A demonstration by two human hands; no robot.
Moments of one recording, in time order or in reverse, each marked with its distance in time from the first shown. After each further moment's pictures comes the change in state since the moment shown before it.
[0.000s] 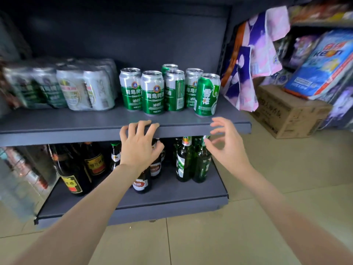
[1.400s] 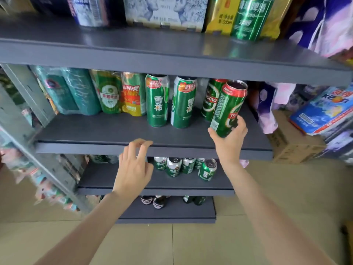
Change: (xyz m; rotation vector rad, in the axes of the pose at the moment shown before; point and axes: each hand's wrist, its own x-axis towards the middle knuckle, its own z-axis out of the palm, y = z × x) left_hand 0.186 -0.040 -0.310 -0.269 -0.143 -0.178; right_hand 0.287 -0.237 -0.107 0.123 0.224 0.508
